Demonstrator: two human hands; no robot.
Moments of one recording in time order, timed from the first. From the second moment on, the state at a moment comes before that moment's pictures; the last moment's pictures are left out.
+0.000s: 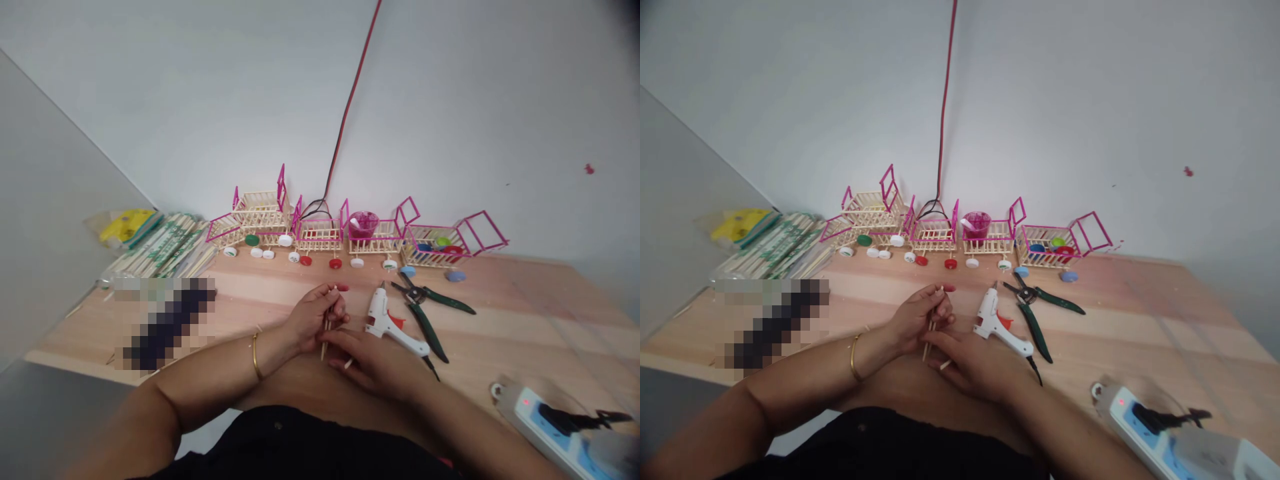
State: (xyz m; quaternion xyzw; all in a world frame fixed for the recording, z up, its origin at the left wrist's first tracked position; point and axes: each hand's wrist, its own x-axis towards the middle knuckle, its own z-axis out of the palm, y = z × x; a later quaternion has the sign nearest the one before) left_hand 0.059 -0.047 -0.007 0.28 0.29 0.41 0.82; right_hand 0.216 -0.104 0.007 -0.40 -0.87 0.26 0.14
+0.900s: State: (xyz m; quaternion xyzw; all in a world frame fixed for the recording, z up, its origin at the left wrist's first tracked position) left_hand 0.051 -0.042 -0.005 0.36 0.36 0.37 0.77; right_hand 0.217 -0.095 -0.002 -0.42 -0.82 0.32 0.24
